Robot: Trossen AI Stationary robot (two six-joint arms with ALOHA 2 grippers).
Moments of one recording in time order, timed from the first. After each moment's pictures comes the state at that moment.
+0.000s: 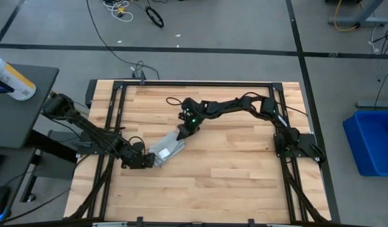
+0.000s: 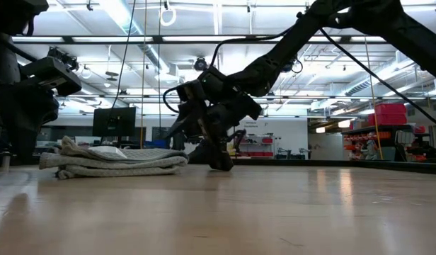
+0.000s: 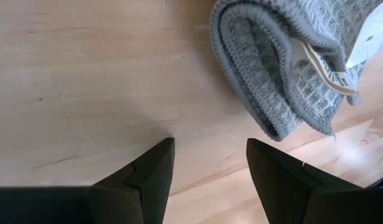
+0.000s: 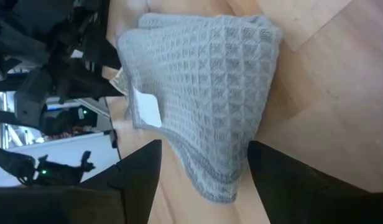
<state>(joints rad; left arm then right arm) -0.54 1.16 0.36 -0.22 -0.08 -2.08 -0.27 2.30 1.51 -0.08 -0.80 0.79</state>
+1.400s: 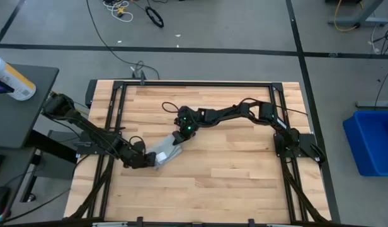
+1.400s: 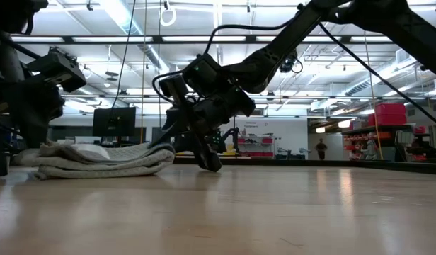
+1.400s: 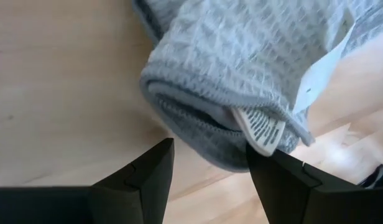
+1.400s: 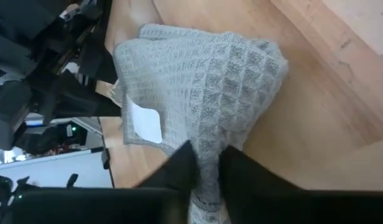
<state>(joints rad) -0.54 1.16 0.36 -0.19 -0.15 -2.06 -0.16 2.35 1.51 0.02 -0.66 0.89</state>
